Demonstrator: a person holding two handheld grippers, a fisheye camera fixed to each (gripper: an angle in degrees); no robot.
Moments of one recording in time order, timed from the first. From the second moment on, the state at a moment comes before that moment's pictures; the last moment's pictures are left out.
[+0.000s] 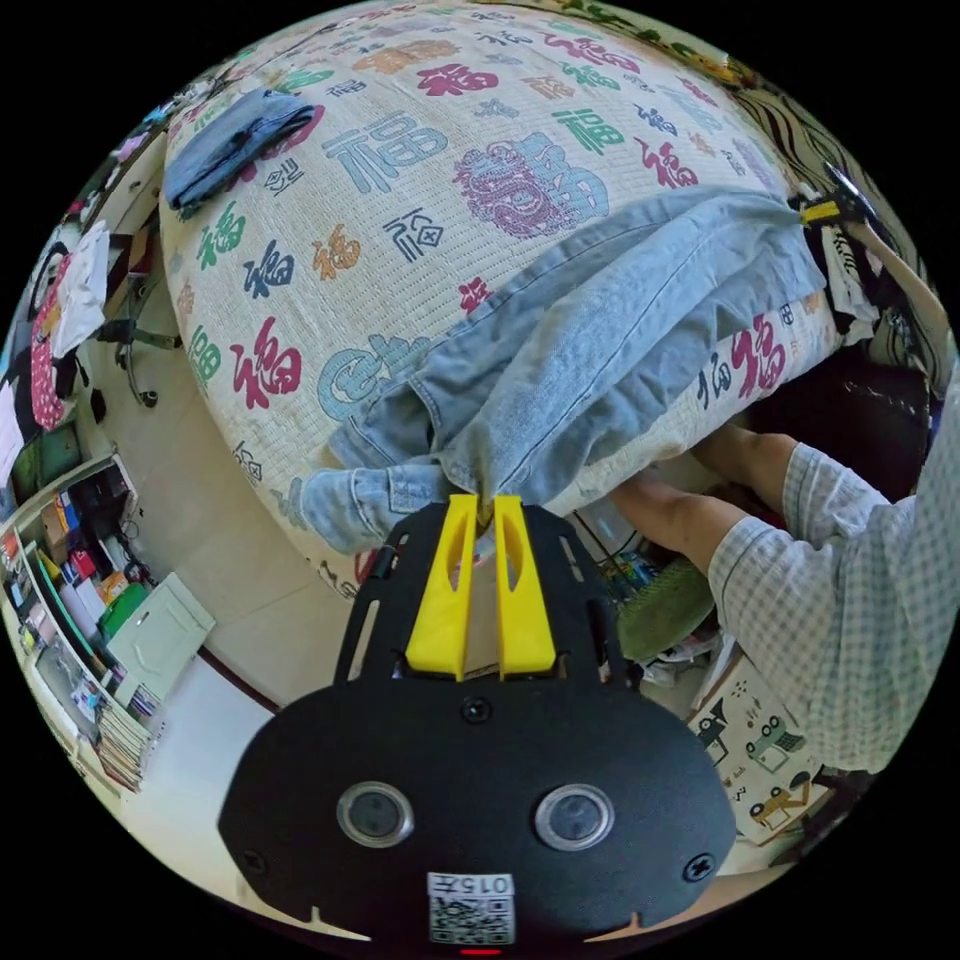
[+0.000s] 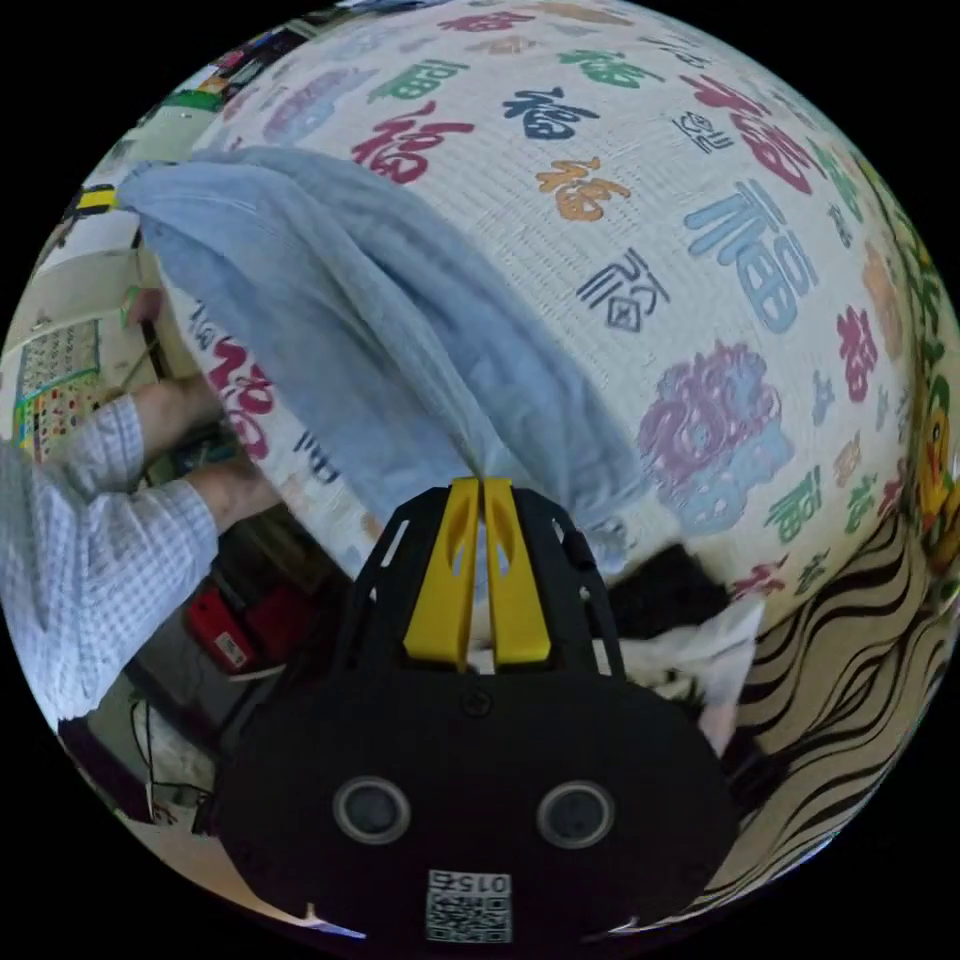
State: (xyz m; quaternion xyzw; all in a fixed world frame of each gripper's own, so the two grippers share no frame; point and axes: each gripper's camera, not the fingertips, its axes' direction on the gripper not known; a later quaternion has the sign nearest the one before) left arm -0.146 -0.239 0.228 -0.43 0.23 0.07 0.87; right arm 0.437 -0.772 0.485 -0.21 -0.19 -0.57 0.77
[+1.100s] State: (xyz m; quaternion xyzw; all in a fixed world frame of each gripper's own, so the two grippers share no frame) left arm -0.147 -0.344 0.450 -0.55 0.29 0.28 0.73; right arm 0.383 -0.853 0.555 -0.29 -0.12 -0.61 0.73
